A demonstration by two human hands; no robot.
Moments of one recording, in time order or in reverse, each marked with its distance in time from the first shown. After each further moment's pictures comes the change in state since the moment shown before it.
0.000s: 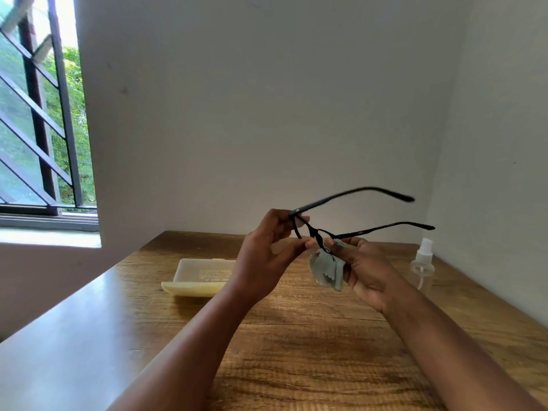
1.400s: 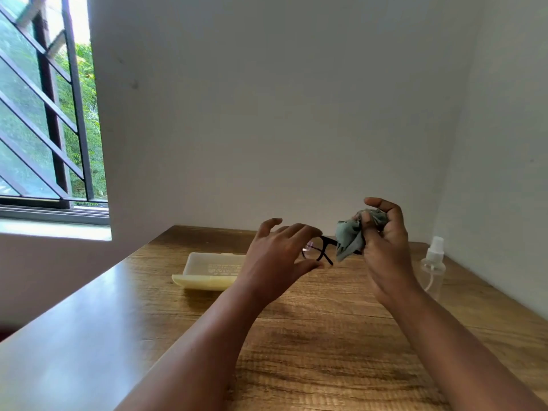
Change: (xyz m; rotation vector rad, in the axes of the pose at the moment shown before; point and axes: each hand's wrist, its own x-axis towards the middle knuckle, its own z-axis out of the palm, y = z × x) left_hand -0.003 -0.002 -0.002 0.884 -0.135 0.282; right_hand -0.006 -0.003 0.009 -0.294 0.205 -0.648
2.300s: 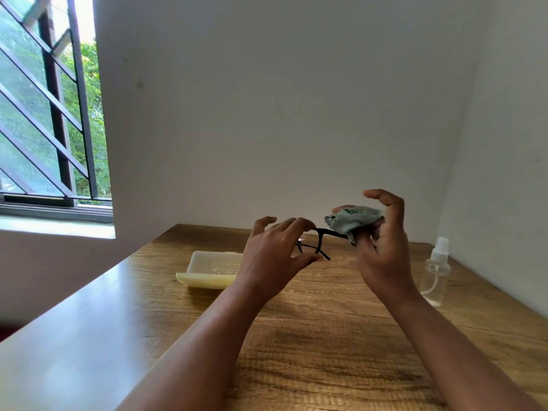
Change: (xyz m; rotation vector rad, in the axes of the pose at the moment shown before) left_hand -0.001 -0.003 -0.006 -0.043 0.056 -0.103; right_hand -0.012 -0.007 0.001 -0.217 -0.190 -0.342
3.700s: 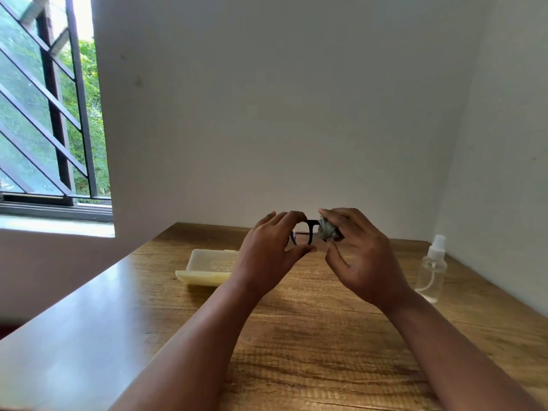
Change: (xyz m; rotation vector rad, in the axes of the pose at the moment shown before) left_hand 0.000 0.000 -0.006 -0.132 0.049 -0.021; right_hand -0.003 0.004 -0.002 -0.446 -0.249 -0.387
